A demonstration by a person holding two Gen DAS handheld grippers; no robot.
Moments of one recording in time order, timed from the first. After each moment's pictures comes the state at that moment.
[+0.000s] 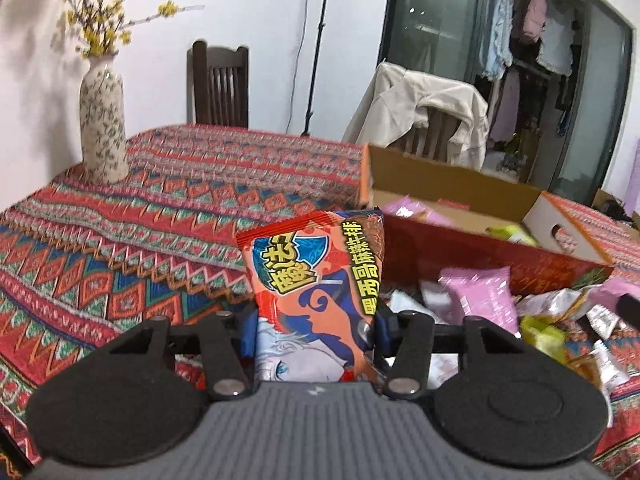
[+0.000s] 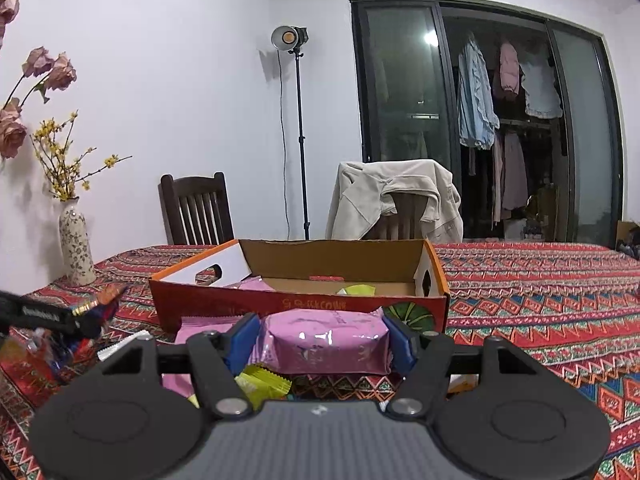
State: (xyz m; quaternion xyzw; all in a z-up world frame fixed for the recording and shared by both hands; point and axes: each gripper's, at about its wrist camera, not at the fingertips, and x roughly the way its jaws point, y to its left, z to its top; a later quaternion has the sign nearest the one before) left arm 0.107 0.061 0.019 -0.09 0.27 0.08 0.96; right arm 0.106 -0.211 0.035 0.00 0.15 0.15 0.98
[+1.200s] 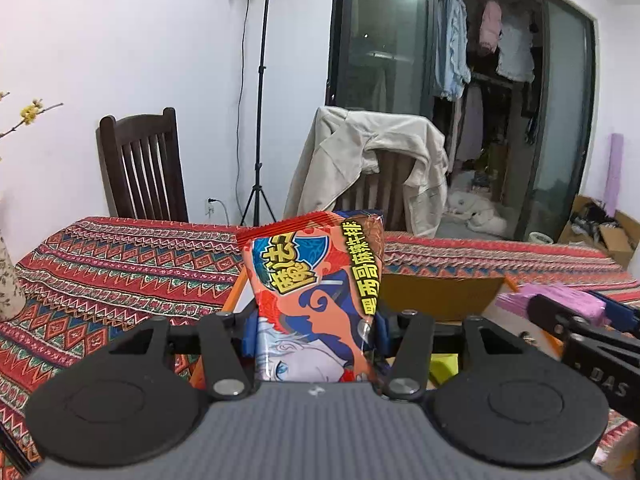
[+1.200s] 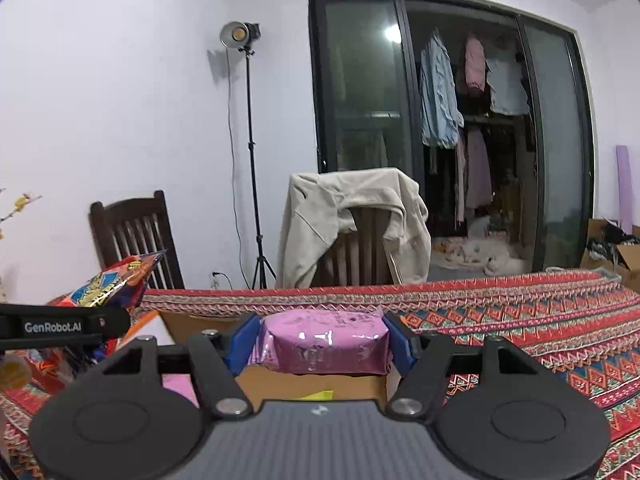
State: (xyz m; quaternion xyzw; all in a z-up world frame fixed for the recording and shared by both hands) left arm 0.276 -0.029 0.080 -0.04 0.22 0.05 0.97; right arm 0.272 -0.206 0.090 0.02 0.16 0.08 0.98
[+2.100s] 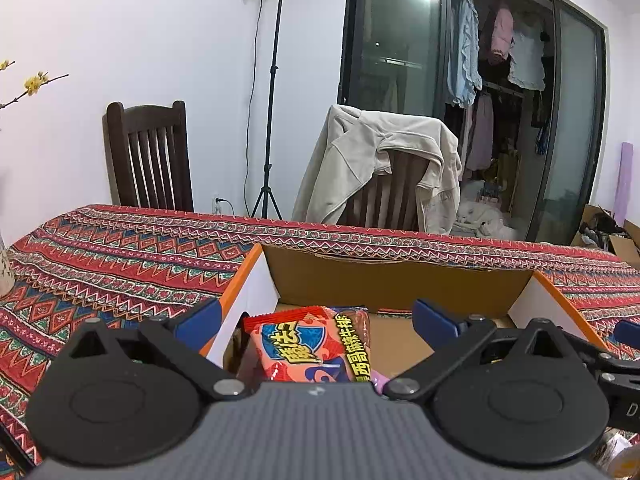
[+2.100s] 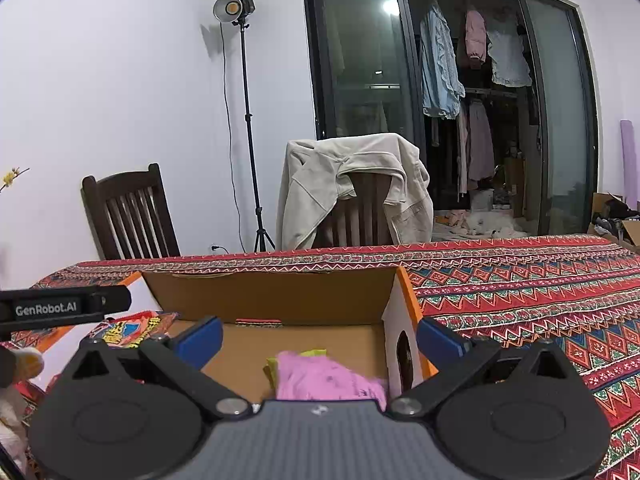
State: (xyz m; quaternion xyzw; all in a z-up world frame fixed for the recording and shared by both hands) left arm 0.285 -0.015 0.044 -0.05 0.20 0.06 0.98; right arm 0.288 -0.209 0.045 0.03 0.19 0.09 0.98
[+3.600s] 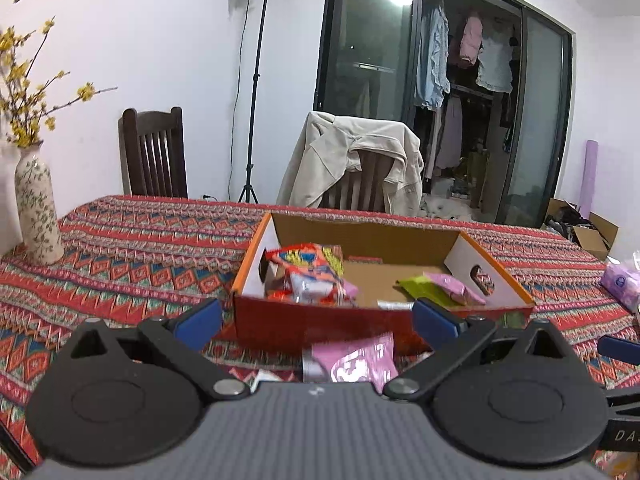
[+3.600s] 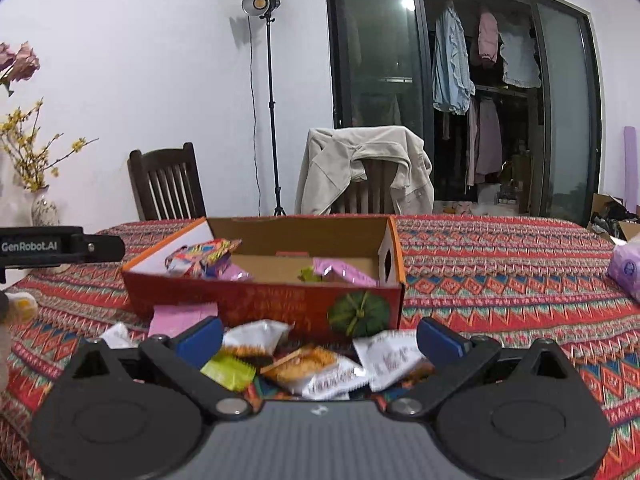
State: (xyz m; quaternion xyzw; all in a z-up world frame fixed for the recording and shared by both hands) left arm 0.119 -0.009 0.065 -0.05 0.20 0.02 0.98; right arm 0.106 -0.225 0.060 0.00 0.22 0.11 0.97
